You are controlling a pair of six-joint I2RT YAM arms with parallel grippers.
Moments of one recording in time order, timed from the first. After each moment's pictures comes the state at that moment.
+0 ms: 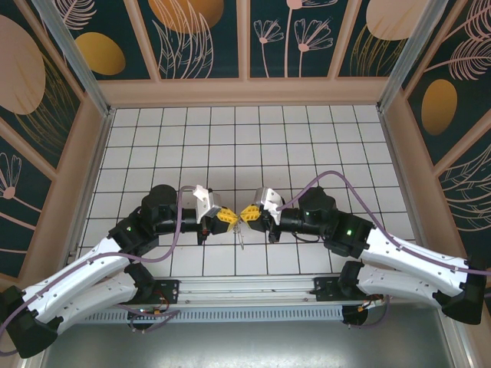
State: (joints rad) left arm -0.81 0.79 0.63 -0.13 0.63 -0.01; right arm 1.09 0.86 0.74 -0.13 -0.26 -0.08
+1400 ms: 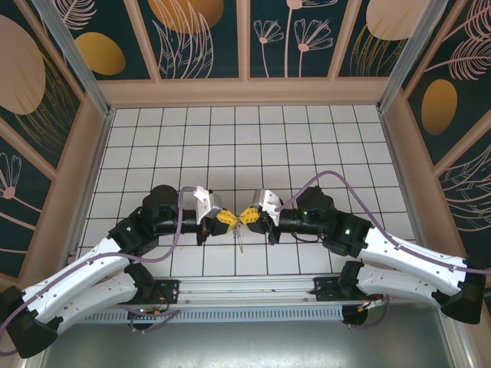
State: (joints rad) left arm -0.81 0.78 0.63 -0.15 0.63 -0.01; right arm 1.09 0.87 0.74 -0.14 -0.31 -0.08
